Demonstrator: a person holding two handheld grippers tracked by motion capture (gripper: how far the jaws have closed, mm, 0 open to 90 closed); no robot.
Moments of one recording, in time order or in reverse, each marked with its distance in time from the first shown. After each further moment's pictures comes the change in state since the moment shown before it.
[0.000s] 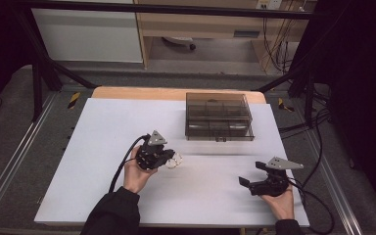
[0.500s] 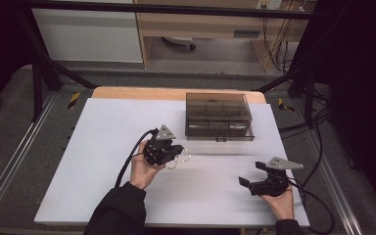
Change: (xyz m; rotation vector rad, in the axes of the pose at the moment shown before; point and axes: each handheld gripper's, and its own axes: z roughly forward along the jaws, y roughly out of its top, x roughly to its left) left arm -0.016 0.031 -0.003 -0.026 -0.027 0.027; right arm 0.000 0.000 0.000 0.004 0.001 0.003
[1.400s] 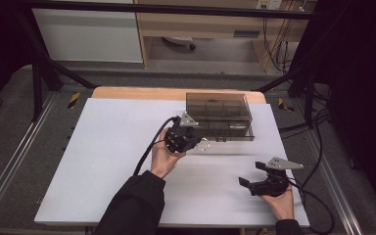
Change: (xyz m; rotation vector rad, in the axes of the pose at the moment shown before) left arm -0.017 0.055 0.030 -0.019 -0.007 0.021; right arm 0.000 0.000 0.000 0.001 -0.001 -0.005
